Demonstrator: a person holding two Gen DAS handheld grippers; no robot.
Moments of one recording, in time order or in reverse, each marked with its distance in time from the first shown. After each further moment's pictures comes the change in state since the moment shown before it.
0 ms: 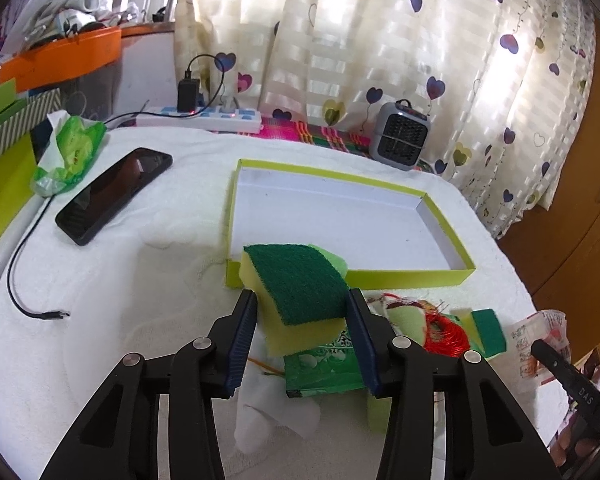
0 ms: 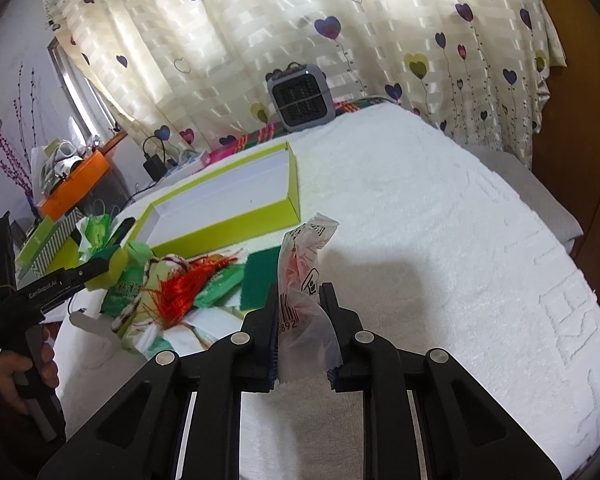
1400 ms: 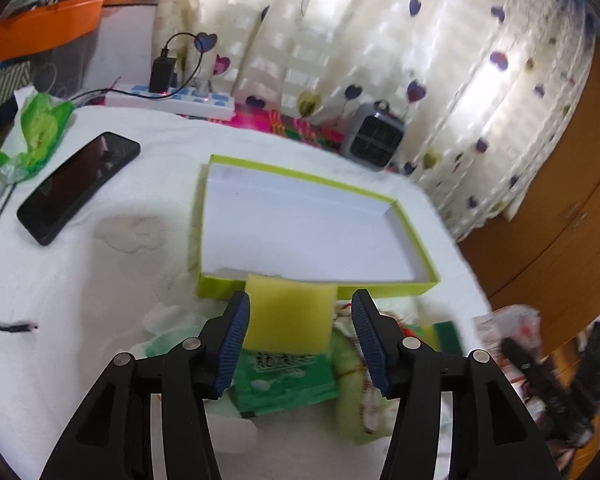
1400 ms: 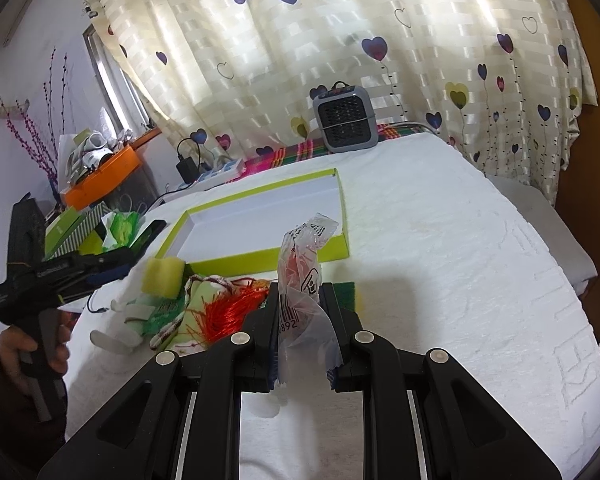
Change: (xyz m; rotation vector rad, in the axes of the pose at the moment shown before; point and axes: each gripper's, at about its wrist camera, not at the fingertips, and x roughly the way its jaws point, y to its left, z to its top) left arm 0.013 0.014 0.022 -0.043 0.082 -0.149; right arm -0.004 0.032 0.019 -0.100 -0.025 0.069
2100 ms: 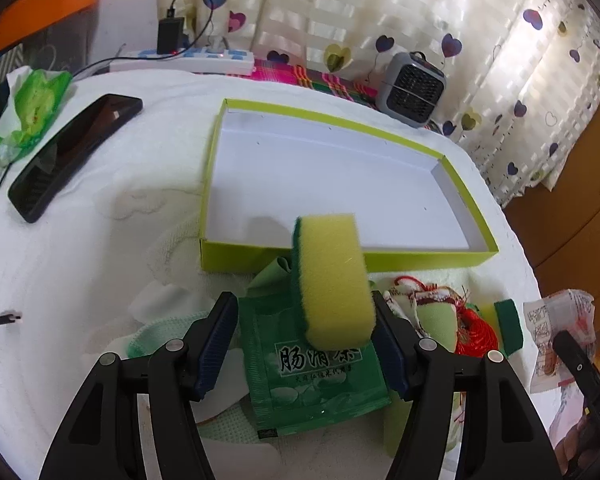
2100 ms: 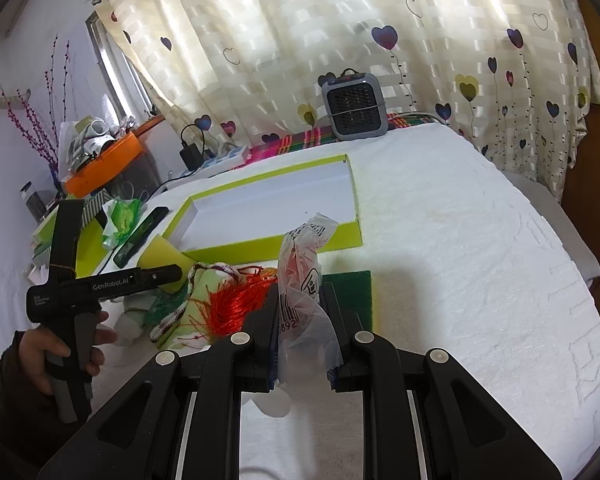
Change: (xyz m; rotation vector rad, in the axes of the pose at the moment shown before) left arm 0.049 0.004 -0.011 0.000 0.114 0.114; right arm 0.012 0.009 -0.003 -0.013 0.036 0.006
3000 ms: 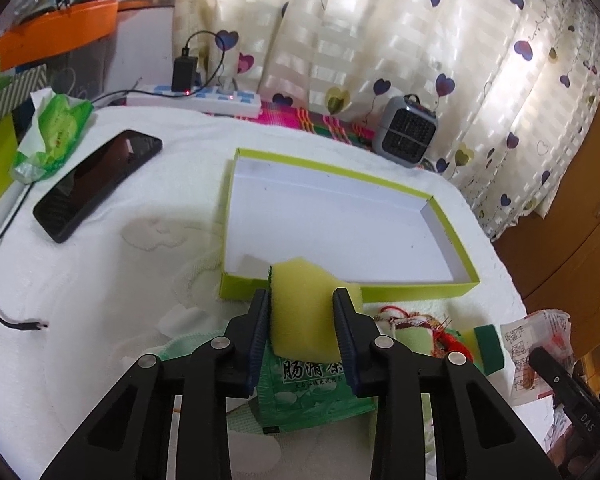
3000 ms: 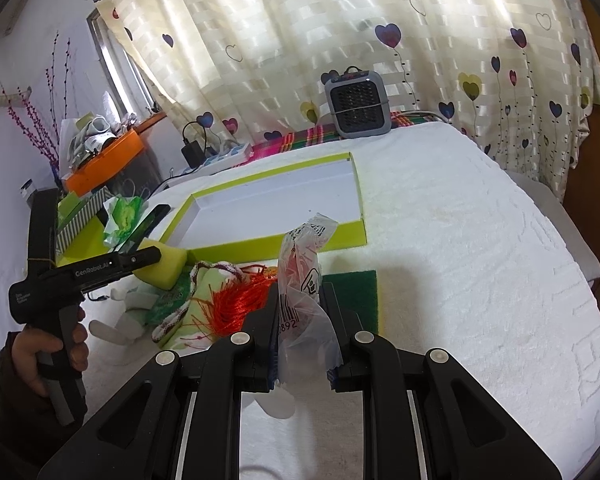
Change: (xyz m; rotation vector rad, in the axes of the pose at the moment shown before) left arm -0.037 0.002 0.003 -0.024 -0.134 -0.011; right arm 0.001 0.004 -0.001 -0.009 0.005 0.005
